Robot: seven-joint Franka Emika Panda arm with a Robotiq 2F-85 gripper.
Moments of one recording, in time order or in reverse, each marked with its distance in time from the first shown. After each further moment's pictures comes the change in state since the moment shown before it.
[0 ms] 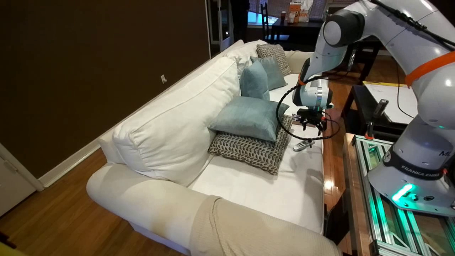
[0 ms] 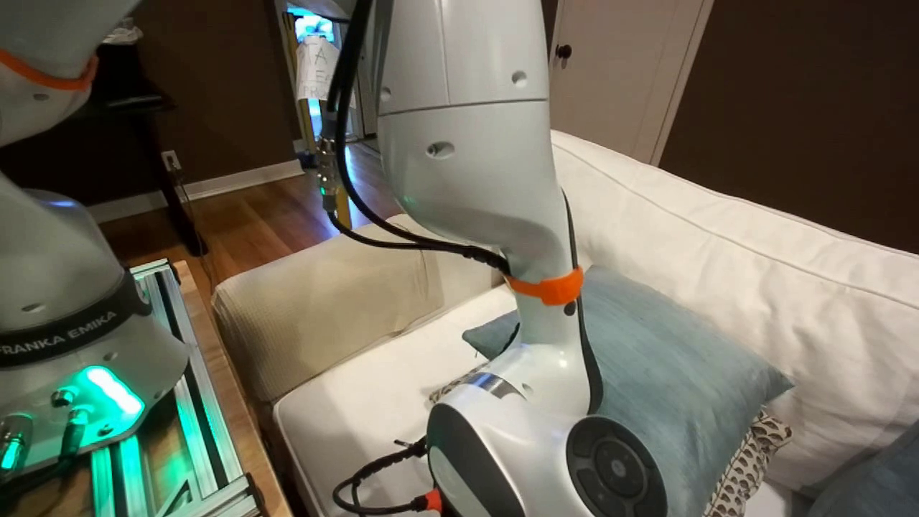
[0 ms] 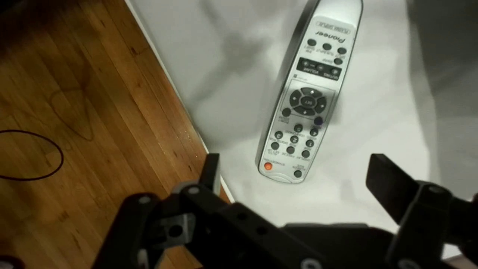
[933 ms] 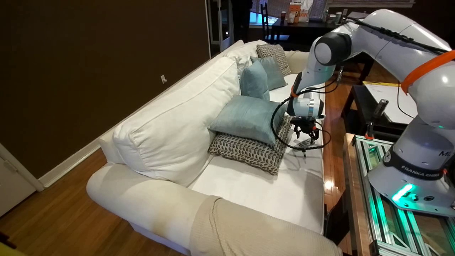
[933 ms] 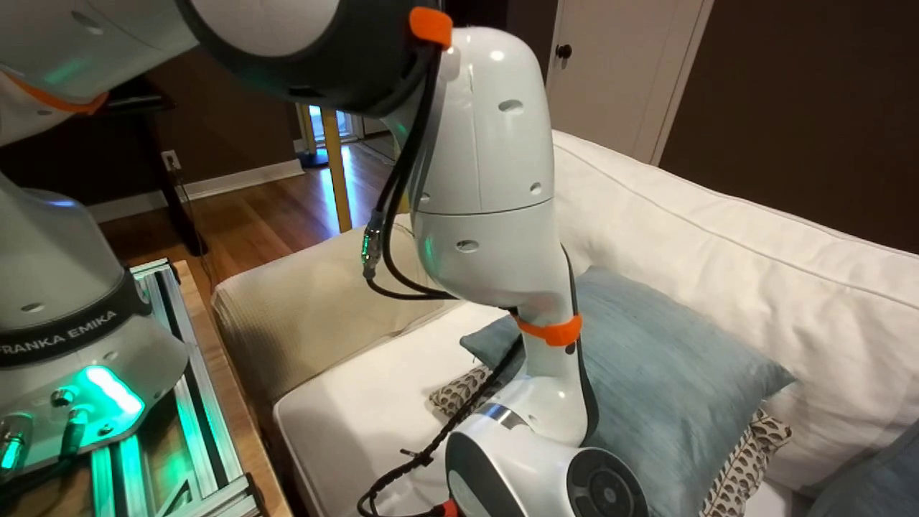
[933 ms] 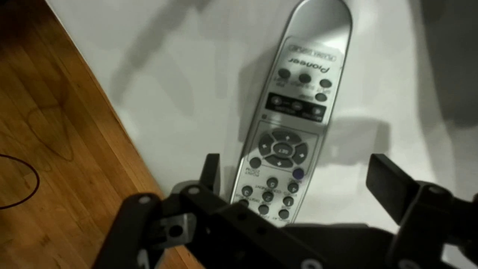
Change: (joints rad) arm -0.009 0.192 0.046 0.181 0.061 0.002 0.018
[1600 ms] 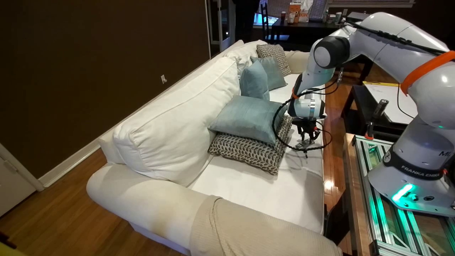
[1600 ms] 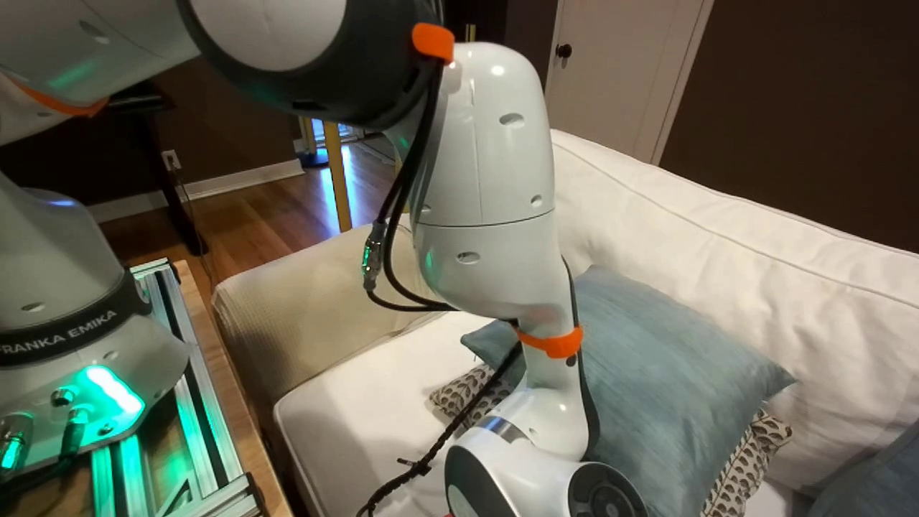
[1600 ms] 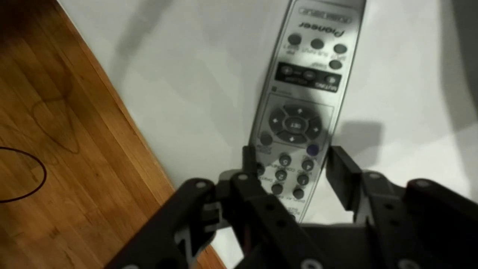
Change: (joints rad) arm 0.003 0.029 -0.026 0.024 0.001 0.001 0.018
